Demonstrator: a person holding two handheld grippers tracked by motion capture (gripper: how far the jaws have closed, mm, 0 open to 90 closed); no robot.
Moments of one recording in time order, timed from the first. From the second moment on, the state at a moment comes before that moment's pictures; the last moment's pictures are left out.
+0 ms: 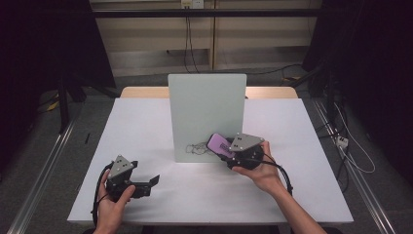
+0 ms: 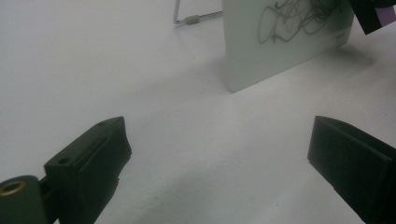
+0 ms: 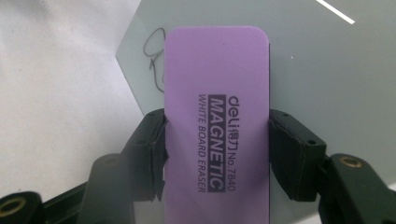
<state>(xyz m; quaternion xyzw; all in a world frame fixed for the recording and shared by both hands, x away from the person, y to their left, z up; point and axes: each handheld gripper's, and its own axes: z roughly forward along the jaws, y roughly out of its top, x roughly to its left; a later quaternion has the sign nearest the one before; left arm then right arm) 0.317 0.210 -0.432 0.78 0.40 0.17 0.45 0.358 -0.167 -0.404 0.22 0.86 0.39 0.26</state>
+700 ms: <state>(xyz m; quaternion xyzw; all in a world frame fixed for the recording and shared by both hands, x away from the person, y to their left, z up) 0.318 0.209 -0.432 0.78 0.40 0.17 0.45 0.367 -0.133 -0.411 0.21 0.87 0.40 0.21</state>
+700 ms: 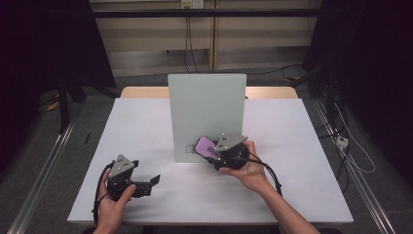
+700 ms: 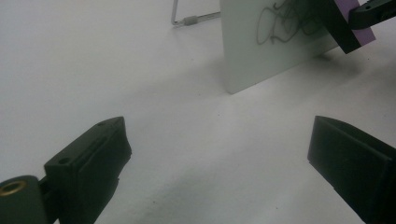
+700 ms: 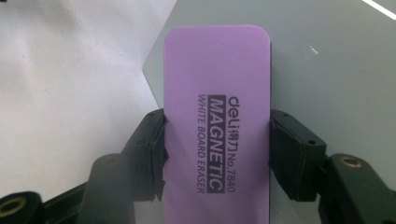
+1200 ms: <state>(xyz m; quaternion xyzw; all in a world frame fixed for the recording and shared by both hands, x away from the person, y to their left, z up) 0.316 0.212 -0.432 0.79 0.40 0.17 0.44 0.366 -0.170 -0.387 0.23 0.85 0.41 0.25</state>
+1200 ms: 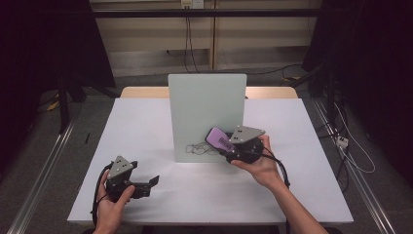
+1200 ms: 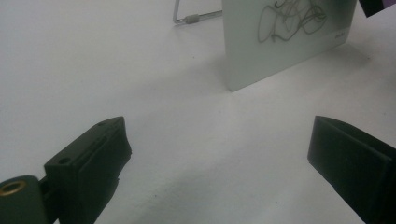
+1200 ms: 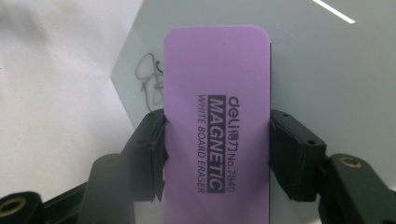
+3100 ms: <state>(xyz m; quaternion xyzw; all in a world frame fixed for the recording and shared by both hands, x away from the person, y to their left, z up) 0.314 0.213 -0.432 0.79 0.40 0.17 0.44 0.366 -0.123 -0.422 0.21 0.87 0.40 0.21</state>
